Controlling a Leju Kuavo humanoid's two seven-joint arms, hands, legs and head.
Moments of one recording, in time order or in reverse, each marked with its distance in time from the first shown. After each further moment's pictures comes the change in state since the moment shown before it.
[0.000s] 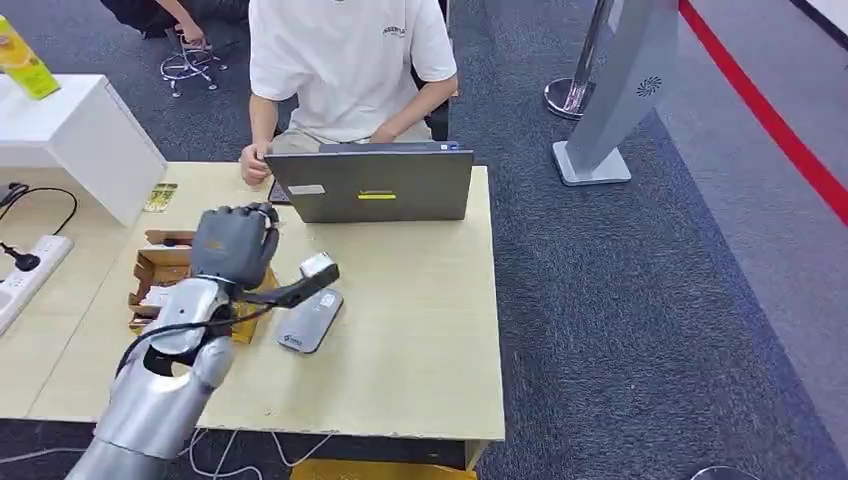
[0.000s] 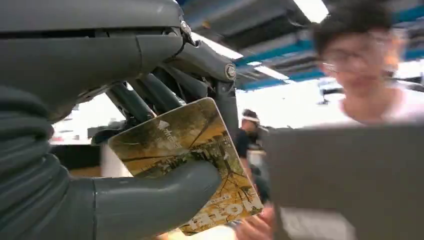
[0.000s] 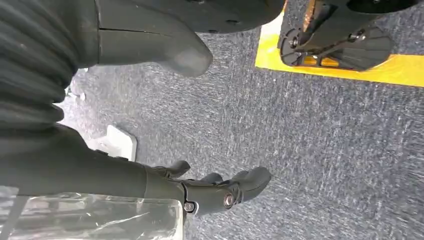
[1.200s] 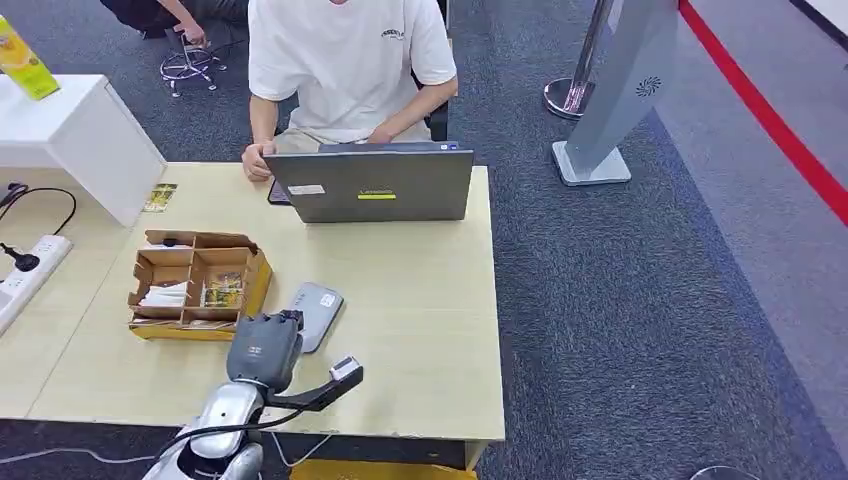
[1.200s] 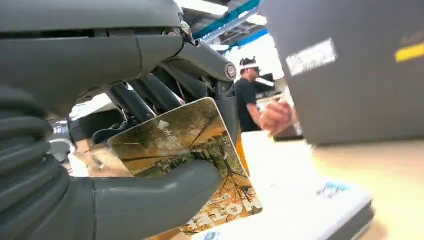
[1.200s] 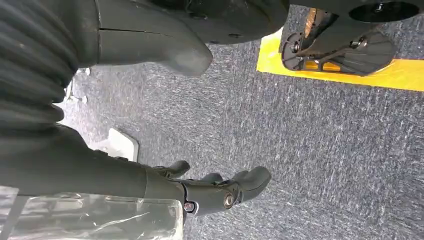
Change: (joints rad) left arm 0.288 -0.015 -0.054 -0.007 -0.086 0.022 0.170; right arm 0.001 0.012 -0.017 0.003 0.018 -0.005 0.003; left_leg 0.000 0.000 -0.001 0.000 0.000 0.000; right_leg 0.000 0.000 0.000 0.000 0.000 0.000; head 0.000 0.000
